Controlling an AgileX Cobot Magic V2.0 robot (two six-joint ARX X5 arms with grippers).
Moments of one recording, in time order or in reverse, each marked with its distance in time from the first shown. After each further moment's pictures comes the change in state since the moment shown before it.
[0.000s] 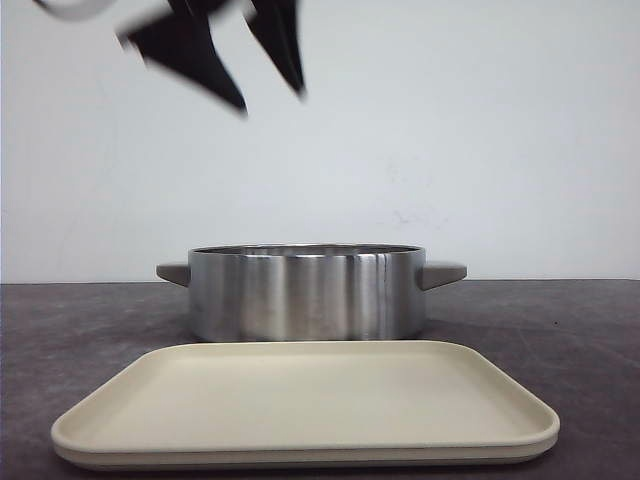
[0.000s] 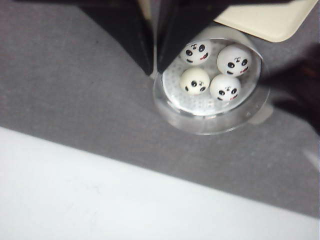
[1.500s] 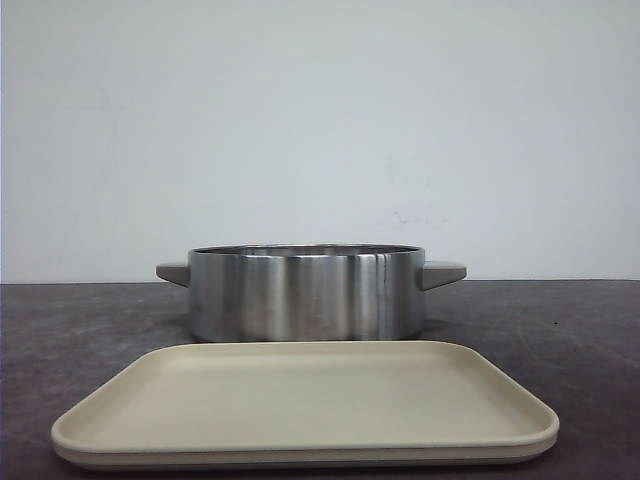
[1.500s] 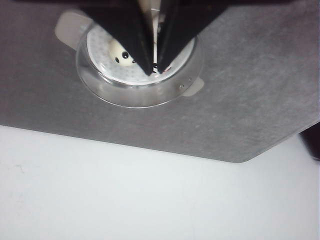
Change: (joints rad) left arm 0.000 -0.872 -0.406 -0.131 -0.077 -0.071; right arm -0.009 -0.298 -0.635 0.655 -0.184 -0.008
